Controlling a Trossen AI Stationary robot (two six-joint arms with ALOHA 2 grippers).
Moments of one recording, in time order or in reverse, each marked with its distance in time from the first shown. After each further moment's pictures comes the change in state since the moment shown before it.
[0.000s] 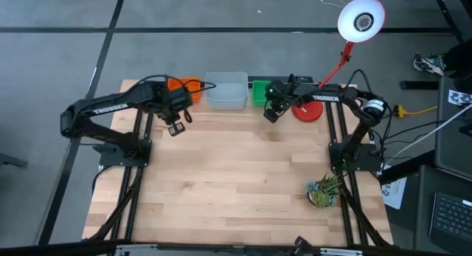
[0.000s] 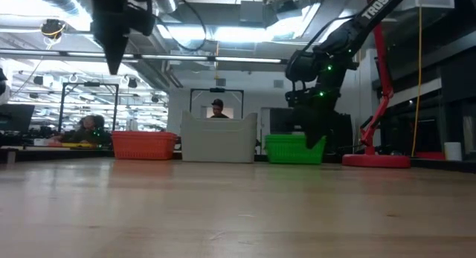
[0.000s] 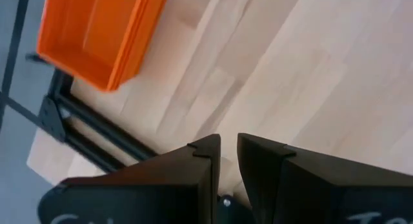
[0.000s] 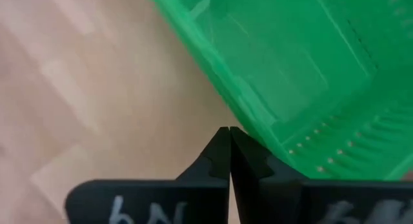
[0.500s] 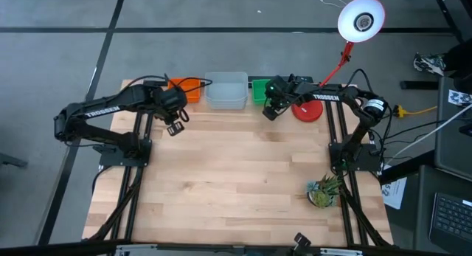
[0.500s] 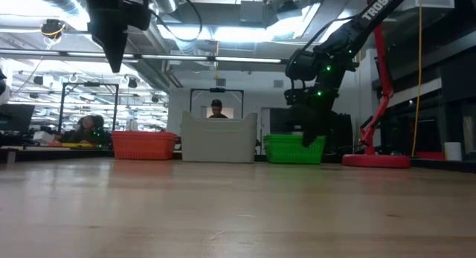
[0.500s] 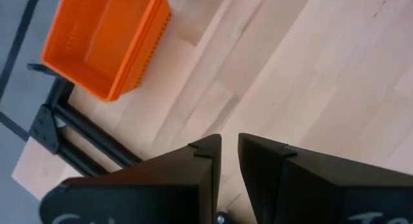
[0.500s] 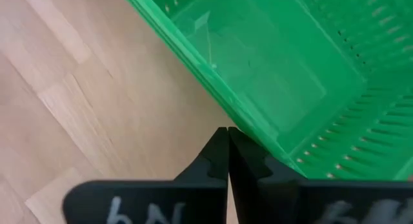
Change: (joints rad) left arm 0.000 -0.092 -0.068 0.073 -0.001 -0.021; right arm -0.031 0.000 0.000 0.051 -0.010 -0.018
